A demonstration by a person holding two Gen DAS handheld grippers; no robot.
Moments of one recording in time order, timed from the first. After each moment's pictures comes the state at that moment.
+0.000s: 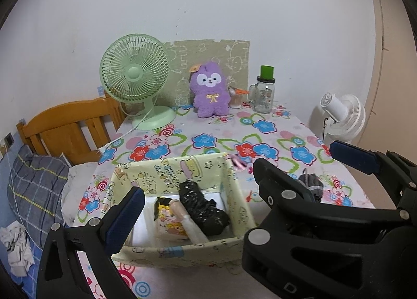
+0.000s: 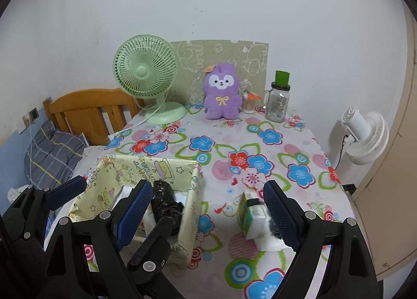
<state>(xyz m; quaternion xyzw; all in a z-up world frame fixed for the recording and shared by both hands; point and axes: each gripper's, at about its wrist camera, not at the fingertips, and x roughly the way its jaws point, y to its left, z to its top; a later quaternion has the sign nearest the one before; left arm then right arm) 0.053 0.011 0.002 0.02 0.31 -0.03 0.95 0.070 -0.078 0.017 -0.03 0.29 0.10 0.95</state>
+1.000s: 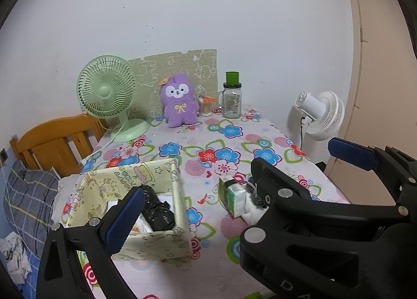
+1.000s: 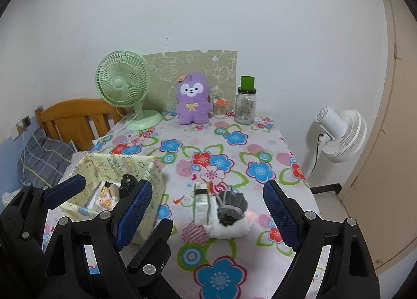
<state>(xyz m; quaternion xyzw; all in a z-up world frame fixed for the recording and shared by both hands) 0.022 -0.069 0.010 0.05 0.29 -0.06 0.95 0.035 -0.162 0.024 -0.02 0.27 0.07 0.96</state>
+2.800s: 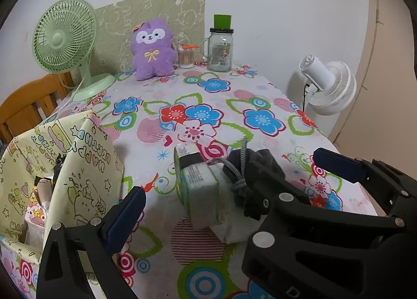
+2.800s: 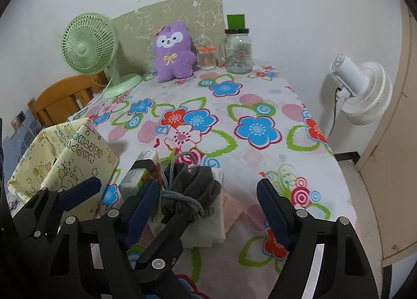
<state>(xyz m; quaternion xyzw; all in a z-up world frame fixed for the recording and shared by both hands) 0.120 -0.123 -0.096 0.02 0.38 -0.08 0.92 0.140 -0.219 -0.085 0.02 0.37 0.10 0.92</state>
